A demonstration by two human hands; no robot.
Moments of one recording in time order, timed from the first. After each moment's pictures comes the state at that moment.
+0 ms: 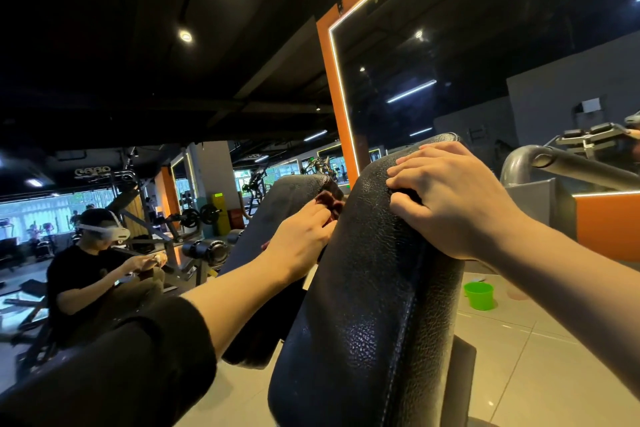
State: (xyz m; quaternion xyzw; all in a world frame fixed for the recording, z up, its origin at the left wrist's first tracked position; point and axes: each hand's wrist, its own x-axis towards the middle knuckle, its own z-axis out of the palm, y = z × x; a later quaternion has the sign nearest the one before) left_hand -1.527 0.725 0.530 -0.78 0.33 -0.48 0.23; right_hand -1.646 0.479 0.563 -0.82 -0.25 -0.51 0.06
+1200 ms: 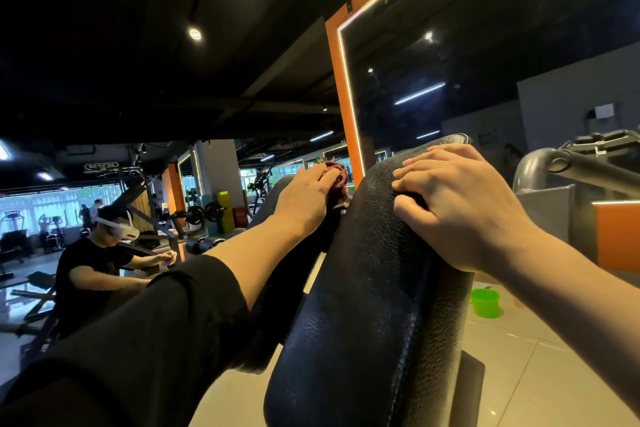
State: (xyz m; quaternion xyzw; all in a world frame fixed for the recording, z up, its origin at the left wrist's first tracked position) left_hand -1.514 0.702 0.581 -0.89 0.17 -0.43 0.06; right_hand -1.636 0.482 0.556 -0.80 -0.26 -0.53 0.07
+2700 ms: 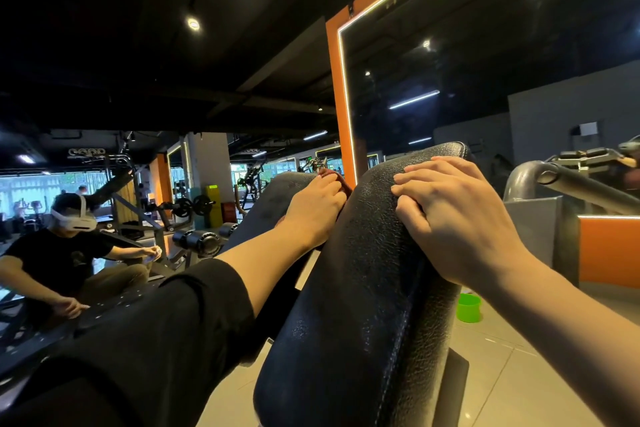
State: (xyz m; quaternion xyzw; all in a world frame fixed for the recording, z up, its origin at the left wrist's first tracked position) left_hand -1.502 0.690 0.562 -0.84 0.23 -0.46 0.19; right_hand -1.635 0.486 0.543 -0.73 -0.25 -0.63 0.10
